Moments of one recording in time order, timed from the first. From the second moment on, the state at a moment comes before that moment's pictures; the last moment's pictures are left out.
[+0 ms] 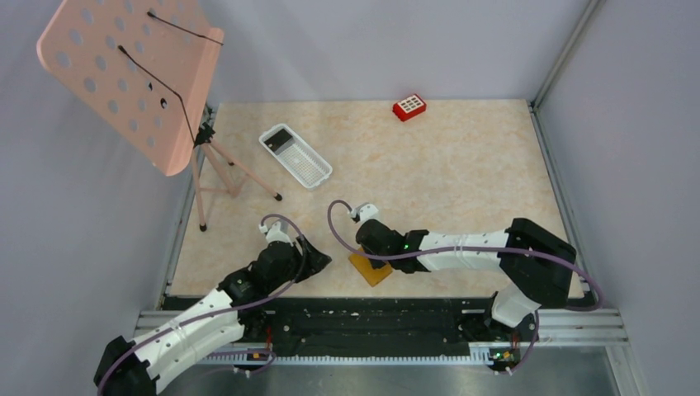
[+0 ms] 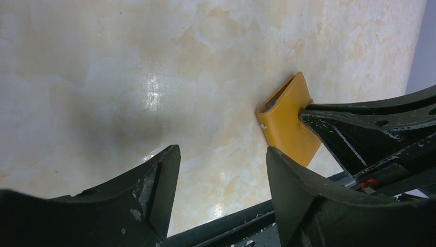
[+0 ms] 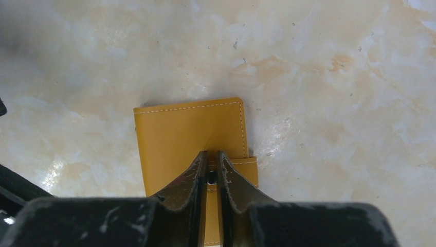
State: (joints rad) left arm -0.75 0.57 0.17 -0.24 -0.12 -1.07; right arm 1.13 1.58 0.83 -0.17 0.30 0.42
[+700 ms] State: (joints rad) left arm -0.75 0.64 0.18 -0.17 -0.08 -1.07; right arm 1.13 1.49 0.78 -0.19 0.16 0.46
